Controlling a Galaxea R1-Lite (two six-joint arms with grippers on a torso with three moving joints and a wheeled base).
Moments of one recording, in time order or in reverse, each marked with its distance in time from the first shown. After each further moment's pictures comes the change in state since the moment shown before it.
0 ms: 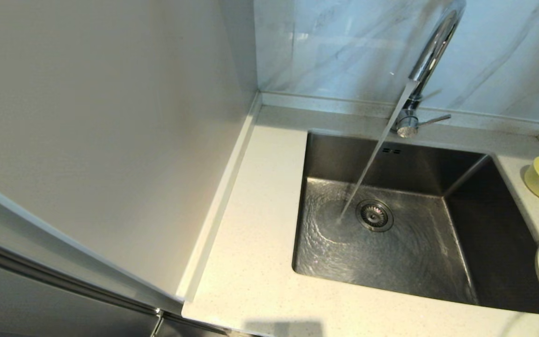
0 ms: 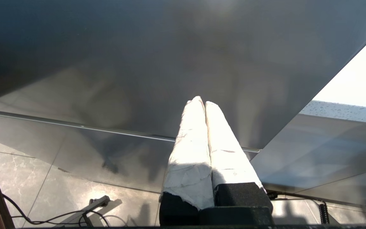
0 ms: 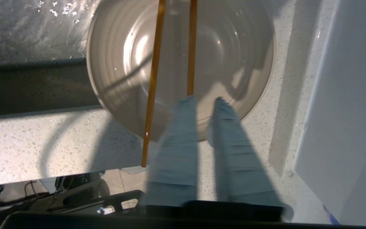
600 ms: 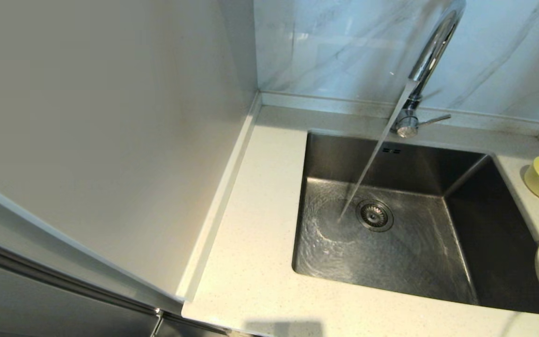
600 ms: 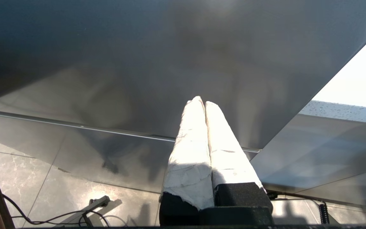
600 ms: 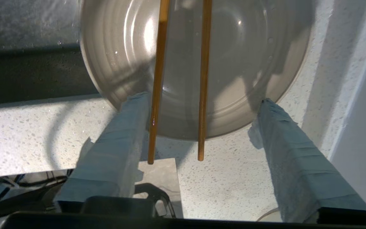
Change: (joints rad) left arm 0.000 0.000 0.000 -0.001 0.000 0.000; right arm -0.025 0.027 0.118 -0.048 0.039 -0.011
